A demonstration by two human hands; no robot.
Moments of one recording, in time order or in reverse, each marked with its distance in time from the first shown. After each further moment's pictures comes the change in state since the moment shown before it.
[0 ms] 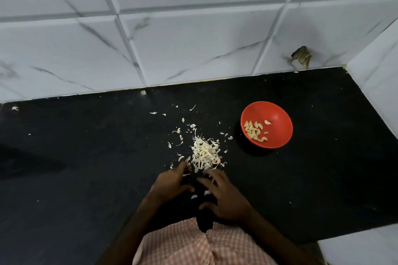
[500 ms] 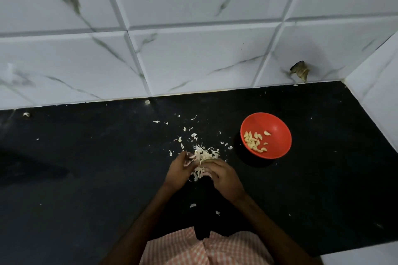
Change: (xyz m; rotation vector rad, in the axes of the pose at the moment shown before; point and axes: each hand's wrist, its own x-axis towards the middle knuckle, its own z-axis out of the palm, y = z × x) left_hand 0.030 0.045 -0.020 -0.733 0.337 -0.129; right_hand 0.058 0.006 -0.038 0.159 0.315 0.120
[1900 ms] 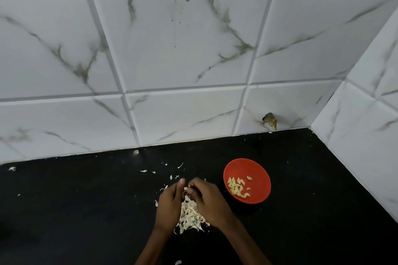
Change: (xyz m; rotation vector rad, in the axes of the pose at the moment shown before) left_hand -0.028 0.098 -0.004 -0.185 0.191 0.250; right_hand 0.050 -0.074 -0.073 0.059 -0.073 0.060
